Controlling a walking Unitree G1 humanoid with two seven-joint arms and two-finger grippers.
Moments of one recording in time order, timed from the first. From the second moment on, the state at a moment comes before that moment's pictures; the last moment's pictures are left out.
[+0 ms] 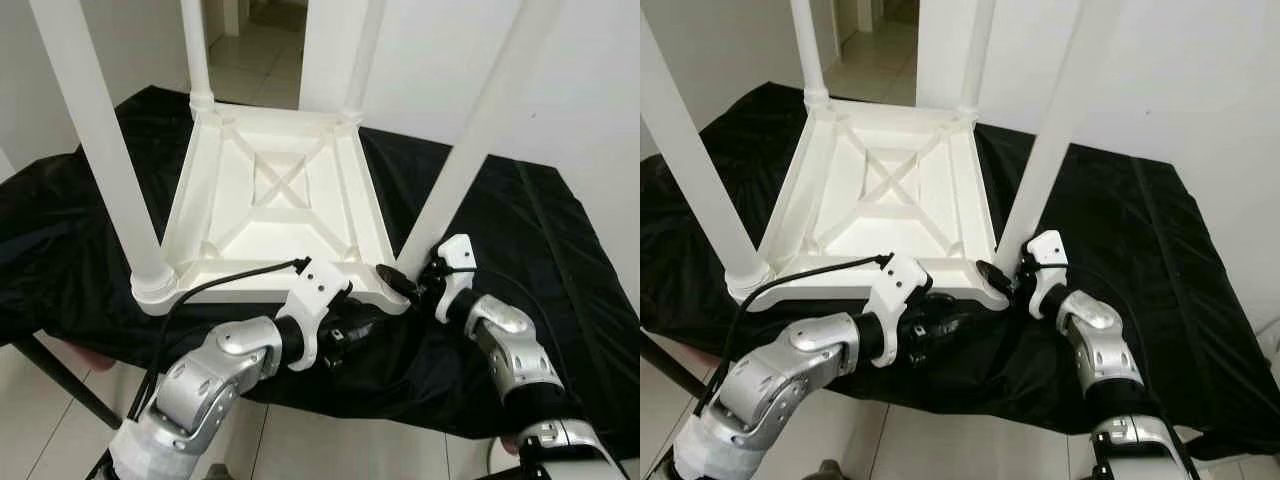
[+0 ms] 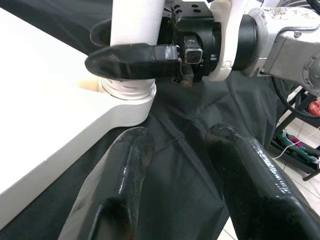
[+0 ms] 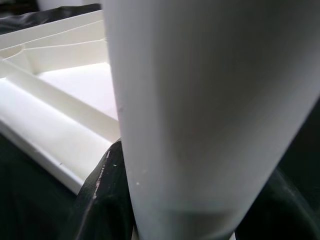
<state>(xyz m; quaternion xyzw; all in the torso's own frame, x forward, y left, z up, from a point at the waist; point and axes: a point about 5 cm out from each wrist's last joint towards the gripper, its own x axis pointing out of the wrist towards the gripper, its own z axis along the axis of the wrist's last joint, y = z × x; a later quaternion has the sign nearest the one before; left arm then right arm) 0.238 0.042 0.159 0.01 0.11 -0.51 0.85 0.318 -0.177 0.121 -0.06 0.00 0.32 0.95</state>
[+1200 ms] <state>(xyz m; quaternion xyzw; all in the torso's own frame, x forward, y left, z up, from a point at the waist) 0.251 0.042 0.168 -0.01 0.07 -0.48 0.88 0.295 -0.138 0.129 0.01 -0.01 0.00 1.00</state>
